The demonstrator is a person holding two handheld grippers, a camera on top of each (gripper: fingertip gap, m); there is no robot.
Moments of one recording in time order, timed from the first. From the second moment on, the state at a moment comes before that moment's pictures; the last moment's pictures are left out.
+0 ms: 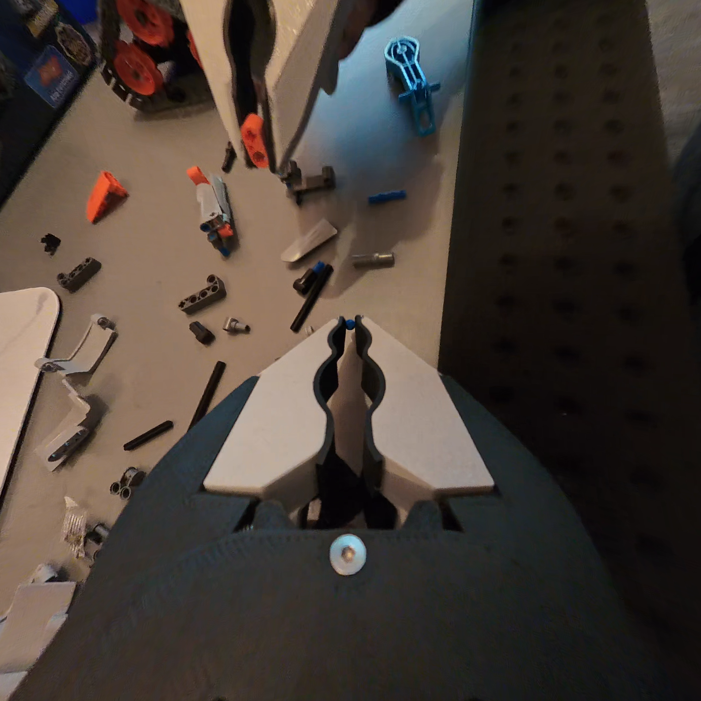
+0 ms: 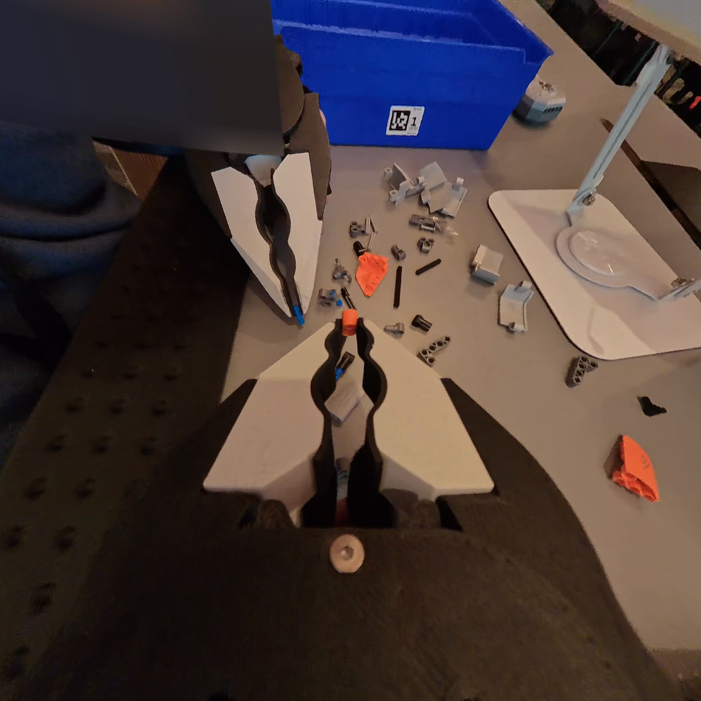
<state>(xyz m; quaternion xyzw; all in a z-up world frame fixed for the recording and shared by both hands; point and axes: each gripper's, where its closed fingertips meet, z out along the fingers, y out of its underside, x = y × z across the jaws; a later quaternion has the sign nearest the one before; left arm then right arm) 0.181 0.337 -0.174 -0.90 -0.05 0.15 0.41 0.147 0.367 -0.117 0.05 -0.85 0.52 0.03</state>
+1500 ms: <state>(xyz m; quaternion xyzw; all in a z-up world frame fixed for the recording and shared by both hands) 0.176 0.435 -0.191 -0.93 0.12 0.08 0.33 0.143 0.429 -0.126 0.05 -0.87 0.49 0.02</state>
